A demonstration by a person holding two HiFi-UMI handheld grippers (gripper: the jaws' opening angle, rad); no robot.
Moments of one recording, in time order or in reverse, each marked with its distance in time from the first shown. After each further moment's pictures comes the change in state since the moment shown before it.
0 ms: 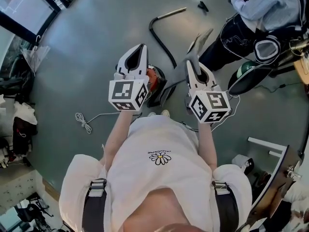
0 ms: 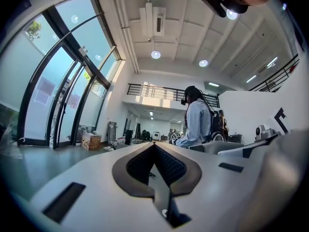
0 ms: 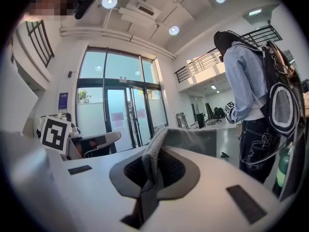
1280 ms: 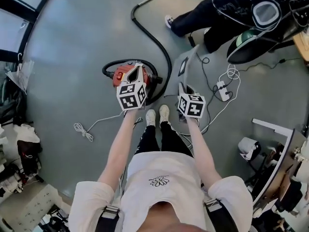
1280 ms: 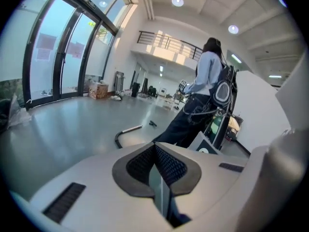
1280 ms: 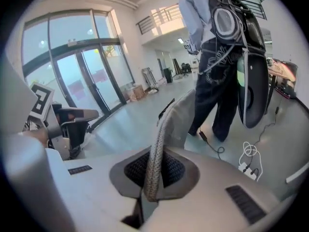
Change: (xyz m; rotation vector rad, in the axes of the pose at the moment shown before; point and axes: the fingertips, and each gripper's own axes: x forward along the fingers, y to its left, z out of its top) left arm 0.063 0.028 -0.284 -0.179 0.570 0.036; right arm 0.023 -0.130 -0.297 0.263 0.532 -0.349
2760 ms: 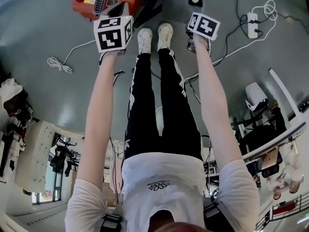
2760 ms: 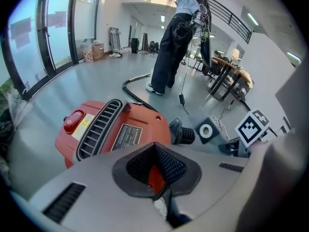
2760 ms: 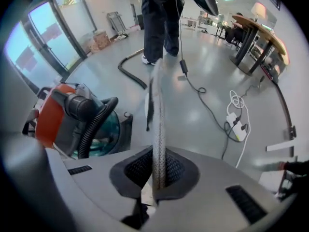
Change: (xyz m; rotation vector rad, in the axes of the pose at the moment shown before) left arm 0.147 0.118 -0.312 0.074 0.510 0.089; right arm 0.256 -0.173 -0.275 0.088 0.534 -0.297
